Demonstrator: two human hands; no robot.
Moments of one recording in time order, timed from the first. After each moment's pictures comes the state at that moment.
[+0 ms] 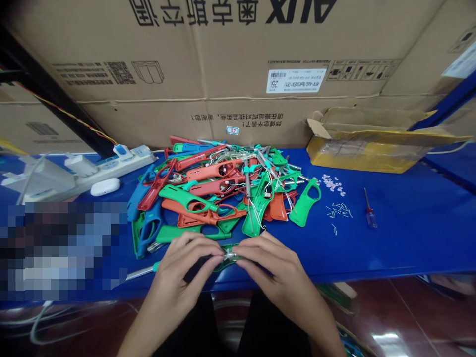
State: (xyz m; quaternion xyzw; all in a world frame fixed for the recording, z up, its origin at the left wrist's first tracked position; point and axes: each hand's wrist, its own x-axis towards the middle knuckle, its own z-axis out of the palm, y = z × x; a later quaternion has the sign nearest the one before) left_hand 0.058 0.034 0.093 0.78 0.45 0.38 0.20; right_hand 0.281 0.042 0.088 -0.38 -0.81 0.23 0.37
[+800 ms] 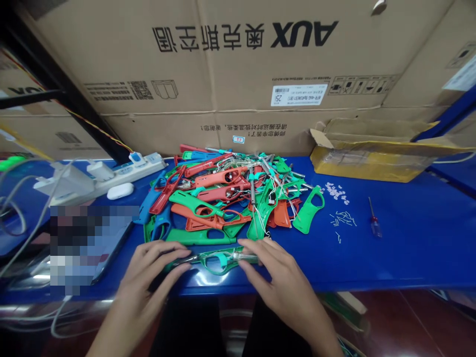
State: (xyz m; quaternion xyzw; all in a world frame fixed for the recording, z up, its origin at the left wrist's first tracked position) left_hand -0.001 0.019 0.087 0.77 0.52 0.36 0.07; right_hand 0.275 0.041 0.083 -0.46 -0.80 0.20 0.34
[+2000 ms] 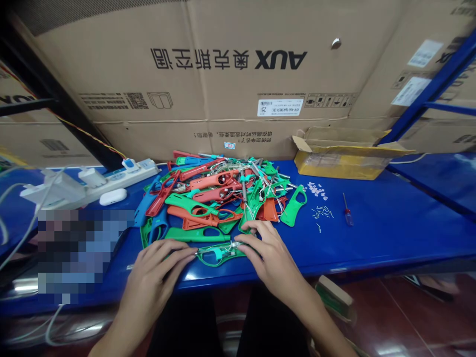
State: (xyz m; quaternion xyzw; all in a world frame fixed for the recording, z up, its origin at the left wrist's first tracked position) left_hand 0.002 0.030 0.078 0.82 0.46 0.34 -0.02; right_hand 0.275 0.049 0.090 -0.46 -0.81 0.14 0.33
